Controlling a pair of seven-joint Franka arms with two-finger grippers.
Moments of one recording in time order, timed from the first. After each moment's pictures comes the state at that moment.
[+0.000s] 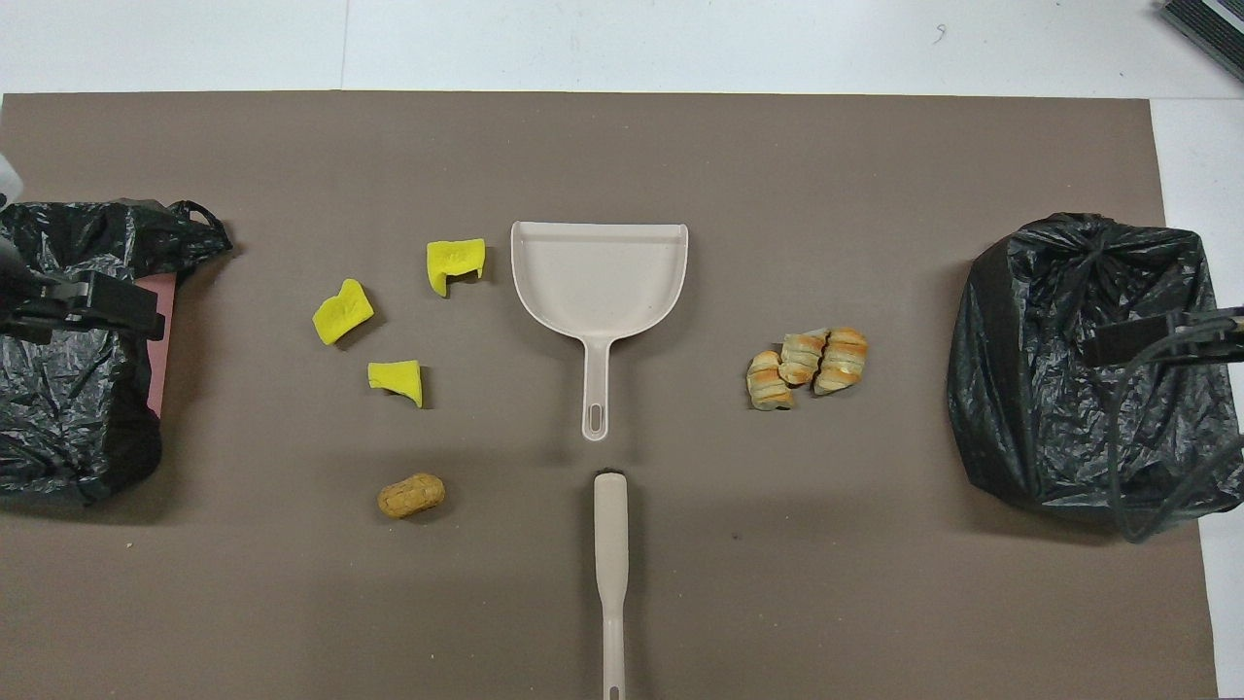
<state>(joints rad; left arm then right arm) -0.01 0.02 -0.04 -1.57 -0.02 1.54 -0.01 0.05 -0.10 -0.06 -1.64 0.02 1.56 -0.03</state>
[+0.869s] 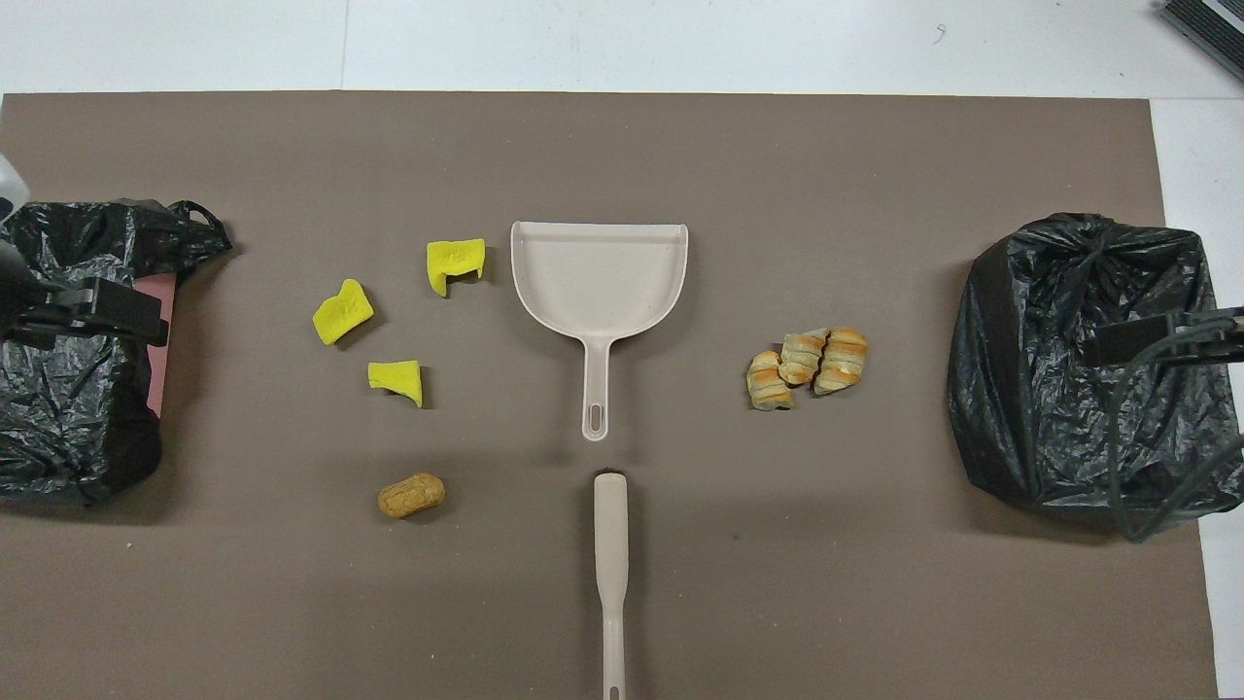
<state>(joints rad) -0.01 0.01 -0.05 -1.59 -0.03 1.54 -0.01 0.05 -0.10 -0.06 -1.64 0.02 1.56 -0.03</state>
